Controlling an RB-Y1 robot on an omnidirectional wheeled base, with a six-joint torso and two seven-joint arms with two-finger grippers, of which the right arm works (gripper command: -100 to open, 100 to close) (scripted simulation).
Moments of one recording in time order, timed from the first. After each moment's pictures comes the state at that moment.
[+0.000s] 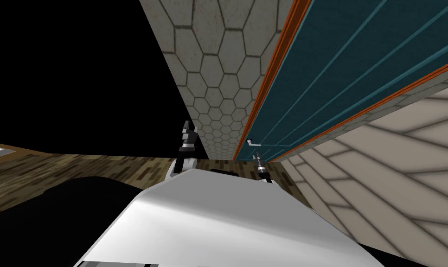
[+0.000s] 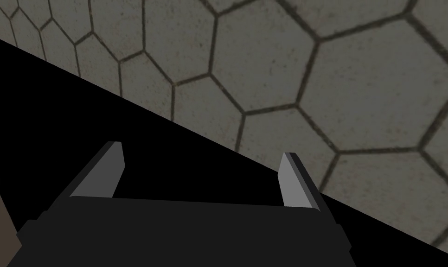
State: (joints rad) arm -0.01 -0.41 0.31 -0.66 -0.24 -0.97 -0.27
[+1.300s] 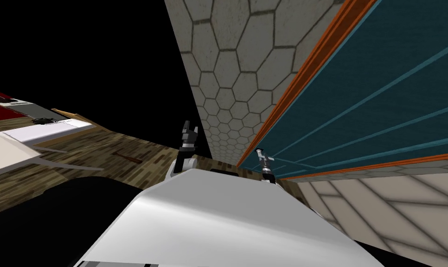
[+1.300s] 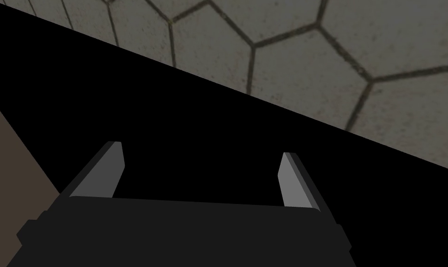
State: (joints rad) arm -0.05 -0.37 0.06 -0.52 -0.19 -0.99 -0.28
